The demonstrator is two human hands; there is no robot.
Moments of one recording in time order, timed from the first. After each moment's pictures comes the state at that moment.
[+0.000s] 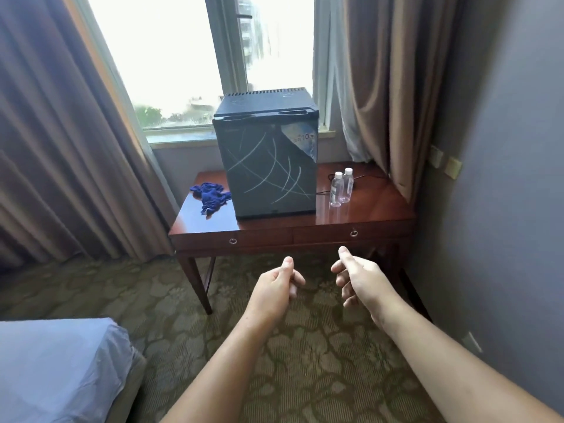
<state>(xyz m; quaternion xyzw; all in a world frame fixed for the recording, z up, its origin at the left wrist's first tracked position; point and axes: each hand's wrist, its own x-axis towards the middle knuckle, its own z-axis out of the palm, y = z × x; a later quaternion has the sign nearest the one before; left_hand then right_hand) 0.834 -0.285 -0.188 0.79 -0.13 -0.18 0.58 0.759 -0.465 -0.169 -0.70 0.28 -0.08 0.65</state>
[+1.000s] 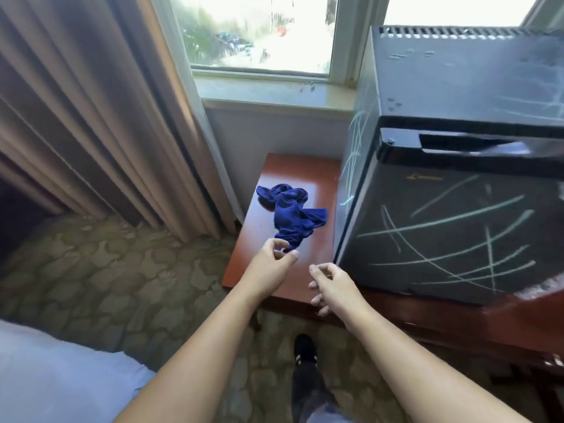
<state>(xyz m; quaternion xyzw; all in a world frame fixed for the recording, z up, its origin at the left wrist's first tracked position) 1.471 -0.170 -0.283 0.83 0.02 -0.21 0.51 1.411 -0.328 -0.315 -0.72 0.27 0.14 0.63</state>
